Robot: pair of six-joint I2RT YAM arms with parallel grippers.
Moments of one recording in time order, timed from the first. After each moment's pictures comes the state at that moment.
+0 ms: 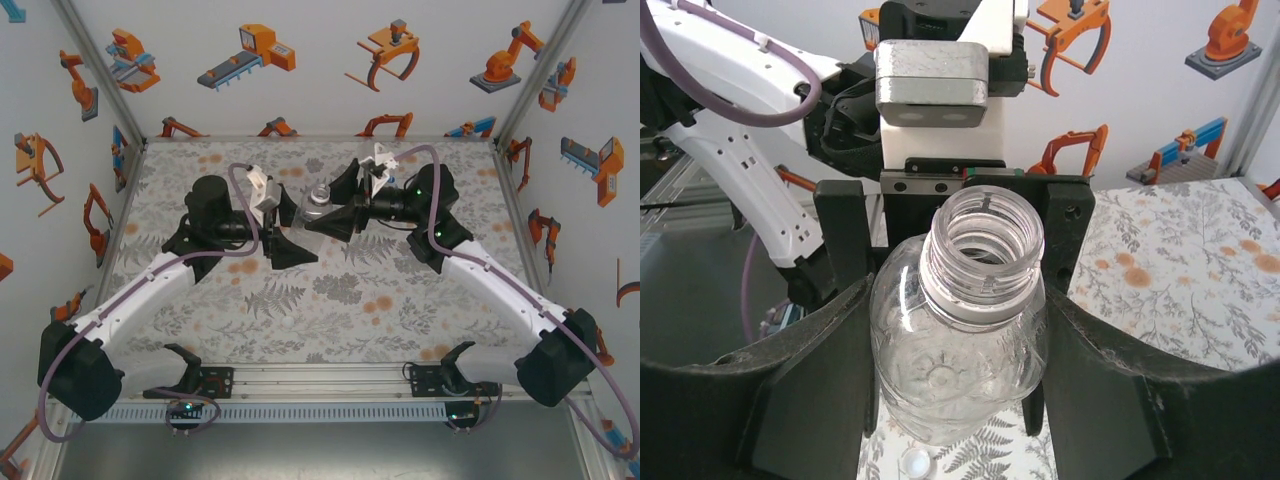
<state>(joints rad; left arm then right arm) -0.59 1.19 0.91 0.19 1.06 -0.01 0.62 1.24 1.06 0.43 -0.93 0.26</state>
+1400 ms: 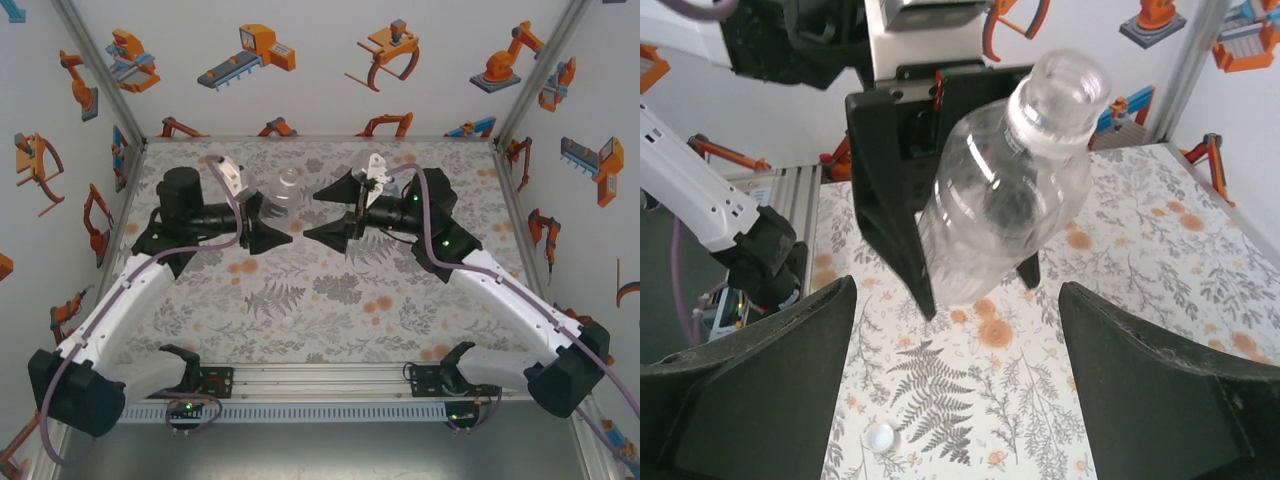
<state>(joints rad) -0.38 1.09 0.99 -0.17 0.99 0.20 0.70 1.18 1.09 0.15 -0.74 0.02</state>
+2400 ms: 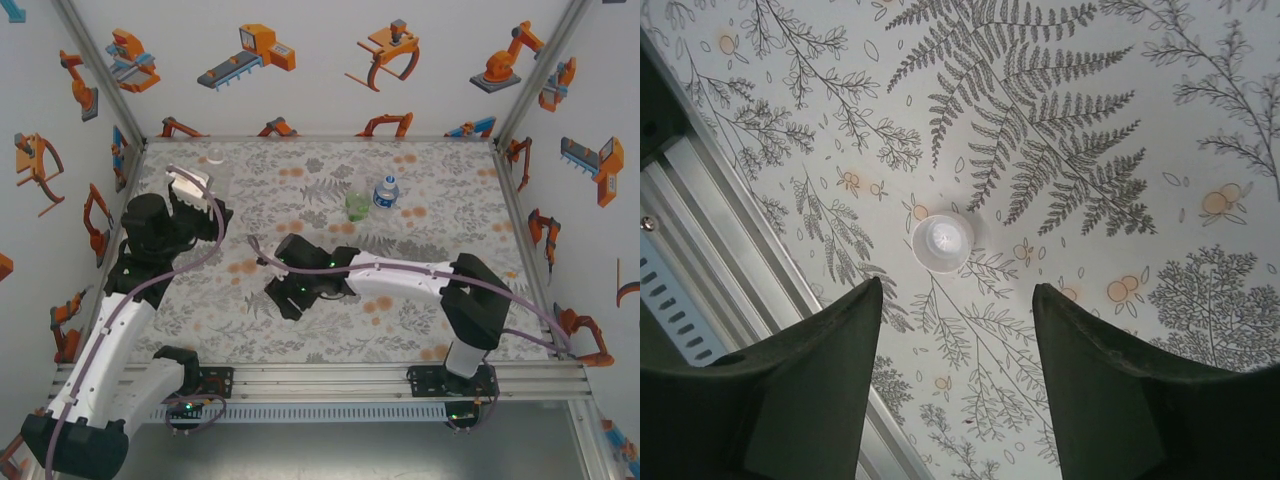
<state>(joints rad) -0.26 0.85 0.85 -0.23 0.18 0.18 1.11 1.74 1.22 -0.44 -0.18 0.13</state>
